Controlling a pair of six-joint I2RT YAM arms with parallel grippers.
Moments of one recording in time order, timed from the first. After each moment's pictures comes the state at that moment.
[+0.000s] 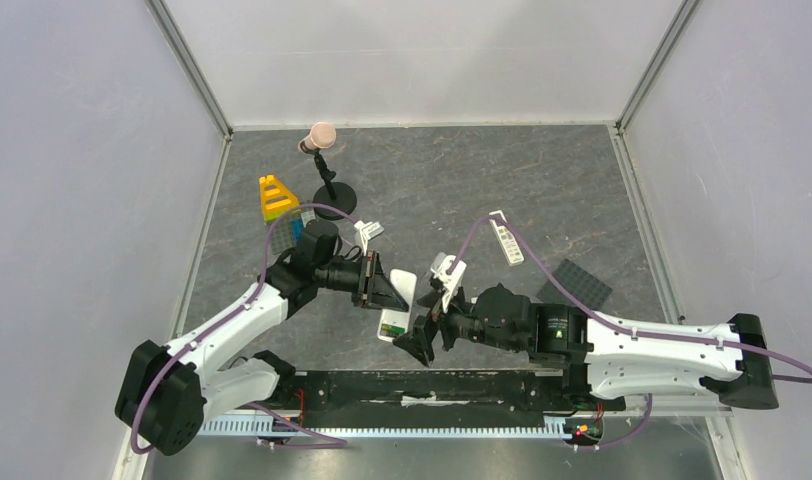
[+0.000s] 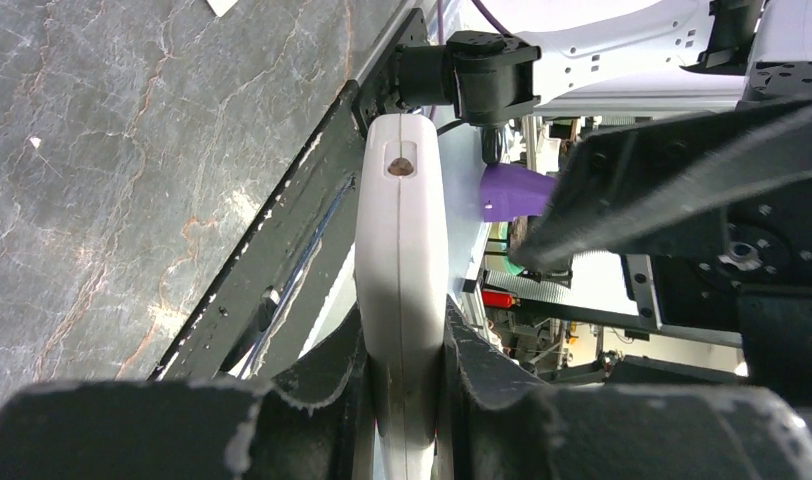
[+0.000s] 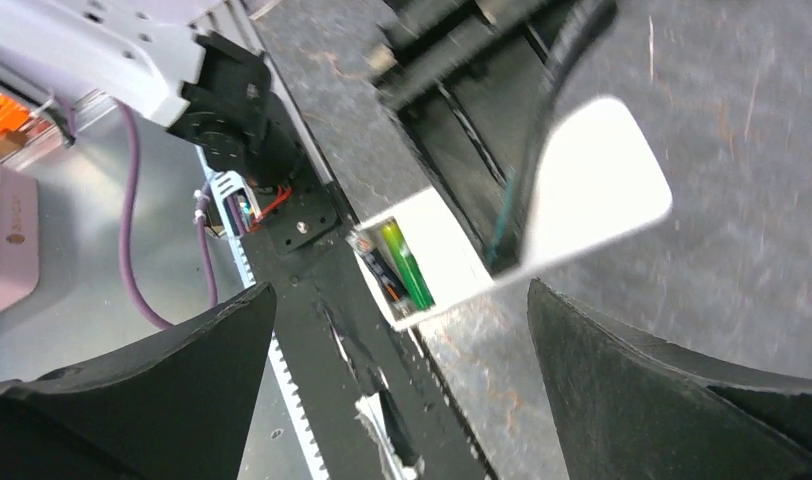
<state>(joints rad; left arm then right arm) -0.53 1.07 0.60 -0.13 0.97 -0.78 1.36 0.96 0.77 -0.07 0.16 0.30</state>
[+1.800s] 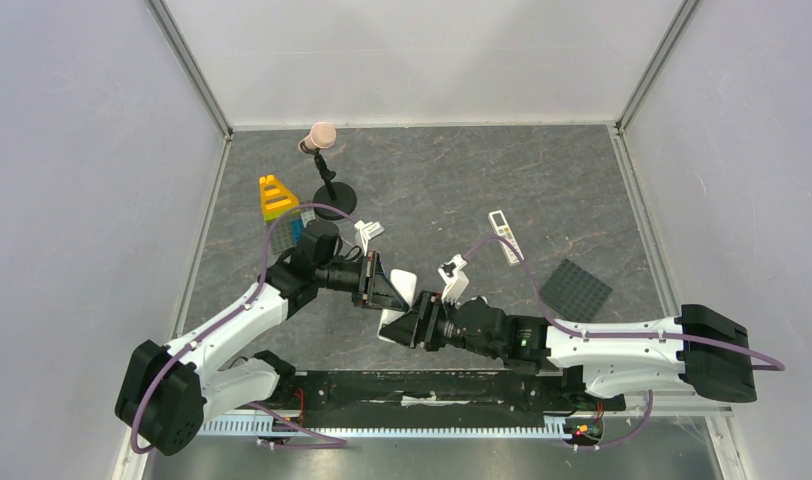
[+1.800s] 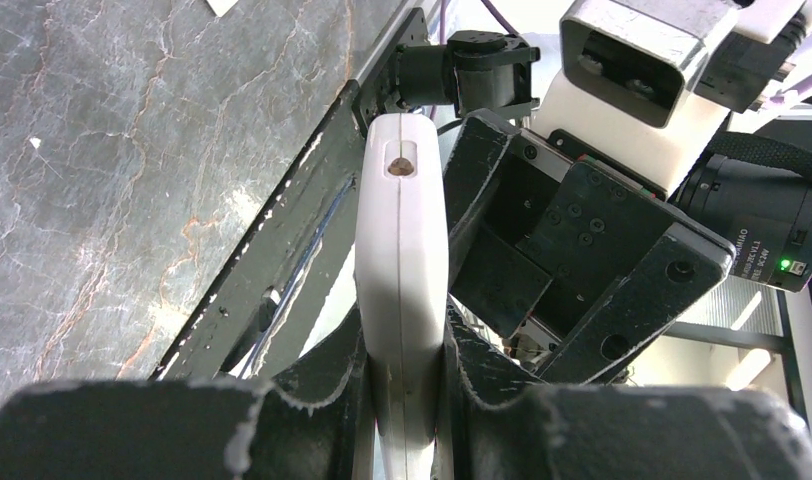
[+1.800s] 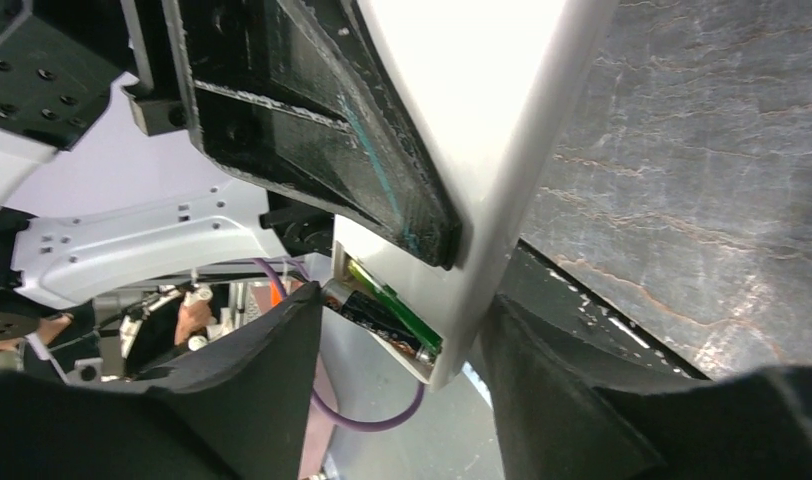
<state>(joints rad) -0.53 1.07 0.60 -0.13 0.97 -0.78 1.33 1.13 0.54 0.30 0.22 1.21</state>
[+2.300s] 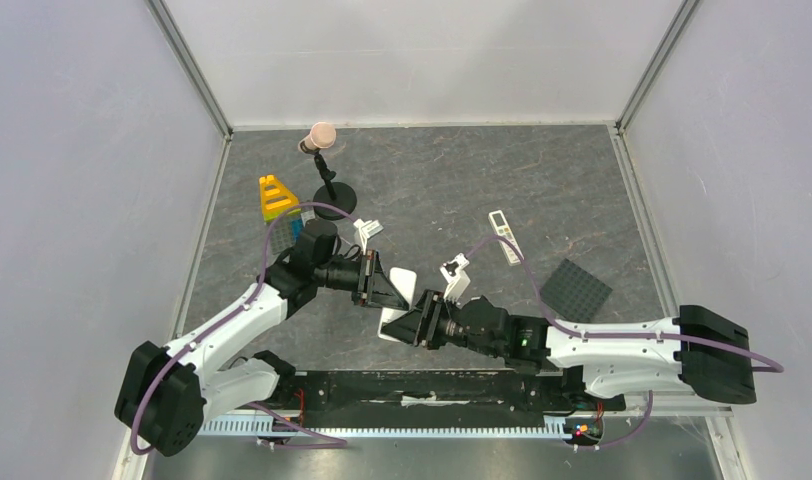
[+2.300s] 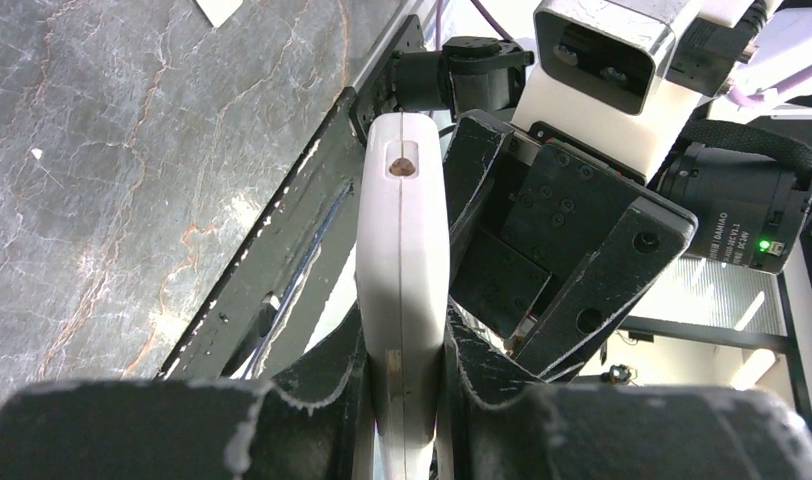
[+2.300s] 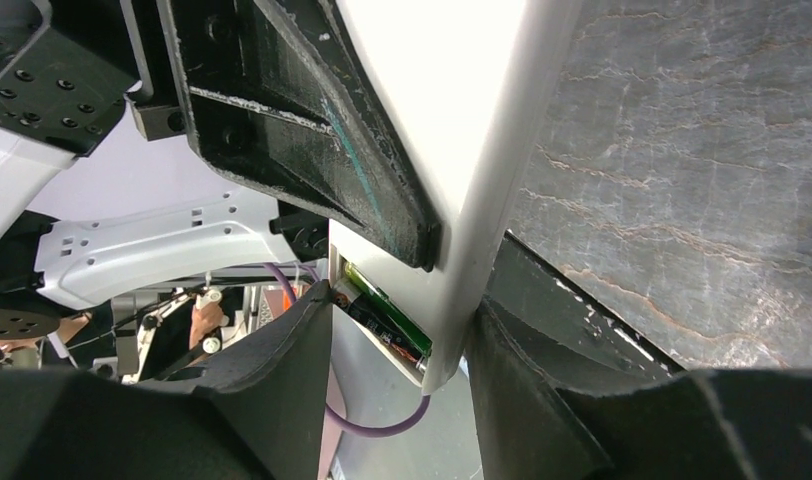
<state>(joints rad) -0.53 1.07 0.60 -0.12 0.97 -0.78 1.32 1.13 0.51 0.34 0.20 1.21</state>
